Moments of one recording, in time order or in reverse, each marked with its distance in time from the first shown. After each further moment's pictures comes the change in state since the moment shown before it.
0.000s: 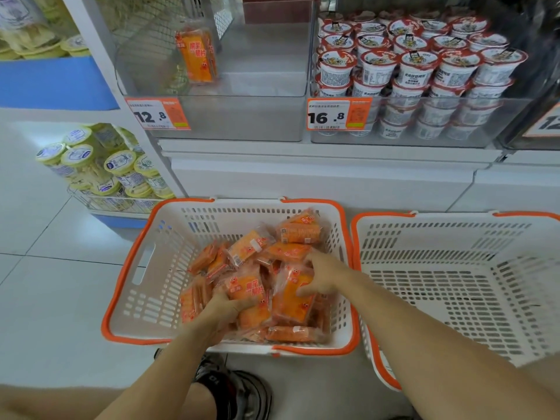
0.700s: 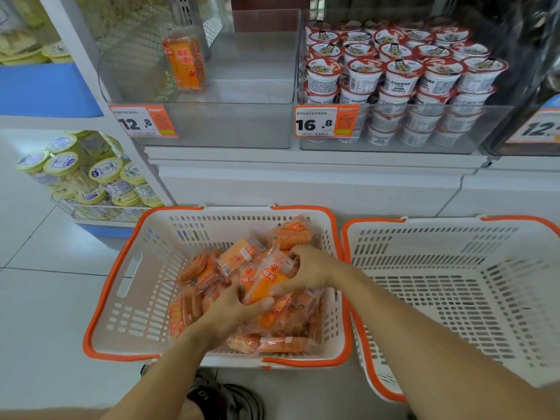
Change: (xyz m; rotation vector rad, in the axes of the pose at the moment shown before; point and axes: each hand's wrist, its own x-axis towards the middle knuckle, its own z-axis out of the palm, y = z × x) left_hand -0.033 0.034 0.030 0.166 -0.282 0.252; right_hand -0.013 -0.021 -0.032 0.177 -0.065 -0.111
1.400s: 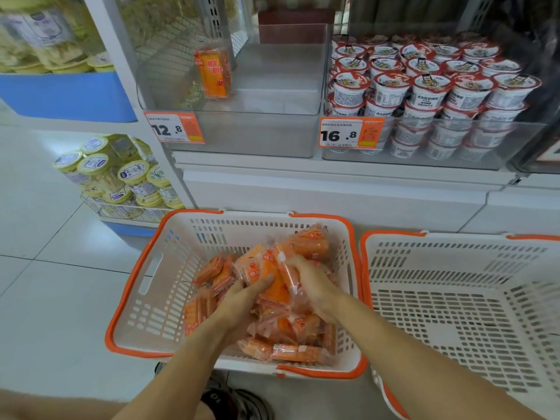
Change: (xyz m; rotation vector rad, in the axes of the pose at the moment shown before) left_hand 0.011 0.005 -0.010 -0.338 0.208 -0.048; right_hand -0.021 -0.047 0.039 0.835 0.078 -0.022
